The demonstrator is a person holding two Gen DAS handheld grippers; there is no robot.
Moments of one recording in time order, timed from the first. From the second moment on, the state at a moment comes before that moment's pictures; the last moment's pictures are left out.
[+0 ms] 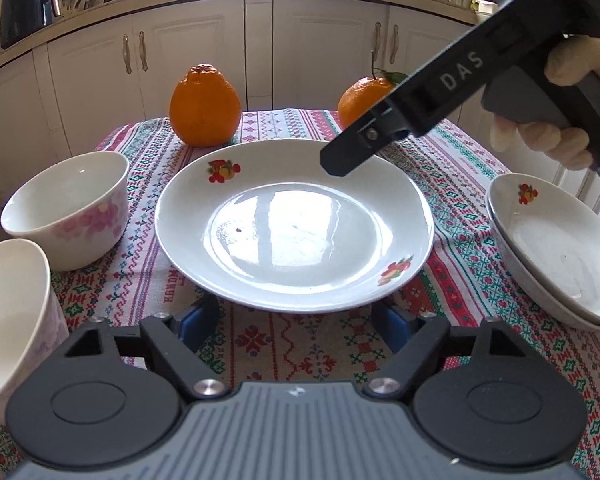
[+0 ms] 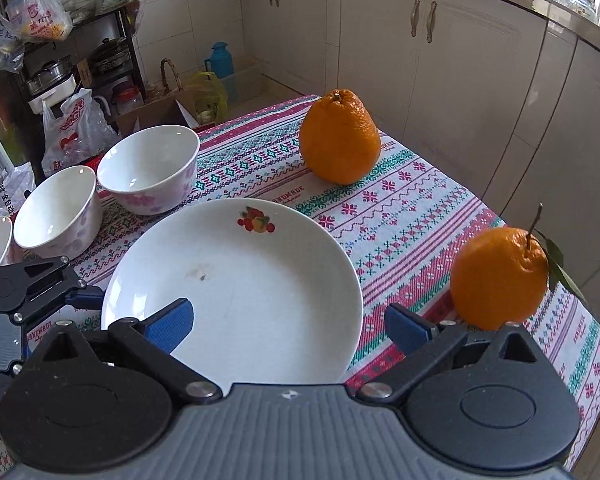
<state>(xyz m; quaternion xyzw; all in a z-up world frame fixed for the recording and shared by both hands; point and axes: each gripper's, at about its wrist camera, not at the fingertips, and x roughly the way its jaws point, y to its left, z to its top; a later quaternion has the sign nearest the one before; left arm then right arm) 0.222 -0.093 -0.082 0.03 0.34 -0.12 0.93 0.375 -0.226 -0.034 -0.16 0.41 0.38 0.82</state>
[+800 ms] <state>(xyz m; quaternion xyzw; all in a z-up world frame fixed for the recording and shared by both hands) 0.226 -0.092 -0.081 0.03 0.34 -0.12 0.93 0.454 -0.206 -0.072 -0.10 0.48 0.45 0.75</state>
